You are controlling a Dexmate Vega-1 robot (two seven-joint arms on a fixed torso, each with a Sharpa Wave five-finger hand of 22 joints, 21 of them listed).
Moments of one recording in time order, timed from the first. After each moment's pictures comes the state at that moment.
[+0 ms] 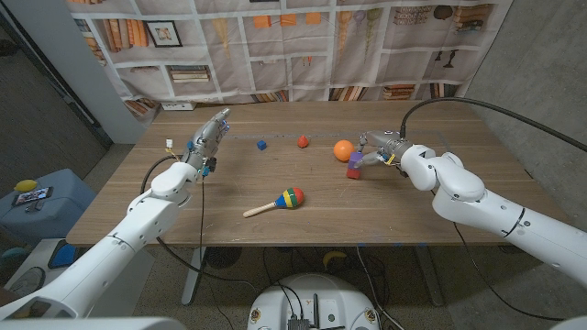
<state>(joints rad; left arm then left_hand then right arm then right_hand) 0.99 0.68 0.26 -1.60 -0.64 -0.14 0.13 0.37 0.15 0.31 -0.09 0.19 0.14 -0.10 0.18 0.17 -0.03 -0.07 0.19 0.17 -0.09 -0.01 0.18 0.17 -0.04 -0.04 0.19 0.17 -0.79 -0.95 -0.70 -2.09 -0.72 -0.54 0.30 0.90 -0.01 0.32 -0.16 0.17 0.70 -0.19 0.64 0.24 0.20 -0.03 0.21 0.22 0.12 0.00 0.29 0.33 0.36 0.01 0.19 0.16</state>
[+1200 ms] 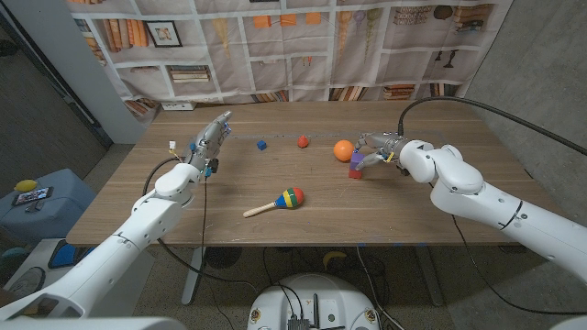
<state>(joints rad) 0.98 0.66 0.27 -1.57 -0.65 -0.14 0.13 0.36 0.17 0.33 -0.09 0.19 0.14 -0.09 0.18 0.17 -0.01 -0.07 0.19 0.17 -0.09 -0.01 0.18 0.17 -0.03 -0.03 0.19 0.17 -0.75 -0.94 -0.69 -2.09 -0.71 -0.55 0.46 0.86 -0.05 0.29 -0.15 0.19 0.28 -0.17 0.44 0.21 -0.01 0.03 0.18 0.22 0.00 0.09 0.23 0.33 0.27 0.08 0.18 0.16</state>
